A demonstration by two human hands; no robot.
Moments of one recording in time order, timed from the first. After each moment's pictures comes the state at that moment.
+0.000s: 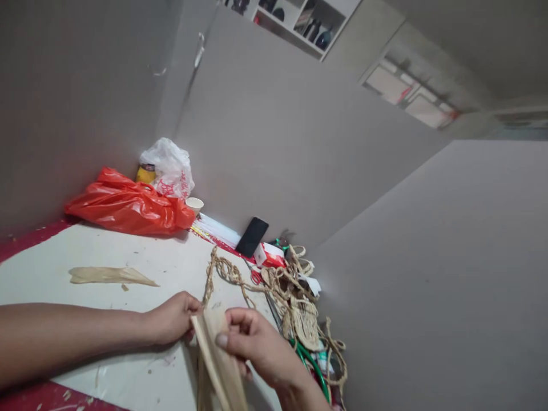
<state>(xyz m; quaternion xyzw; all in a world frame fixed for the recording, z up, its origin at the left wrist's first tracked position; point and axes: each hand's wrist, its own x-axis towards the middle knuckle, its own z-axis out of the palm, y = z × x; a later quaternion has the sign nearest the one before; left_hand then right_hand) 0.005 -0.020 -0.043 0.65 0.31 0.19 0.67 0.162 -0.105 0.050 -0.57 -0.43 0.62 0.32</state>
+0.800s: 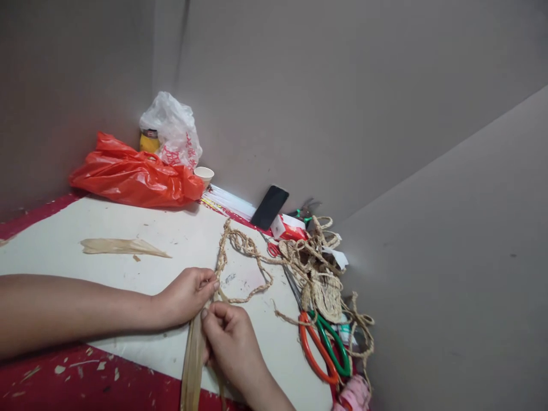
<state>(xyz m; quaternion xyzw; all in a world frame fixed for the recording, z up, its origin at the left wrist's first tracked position) 0.006 -0.028 -0.042 0.76 0.35 0.25 0.49 0.108 -0.120 -0.013 -0.65 -0.45 0.50 0.34</state>
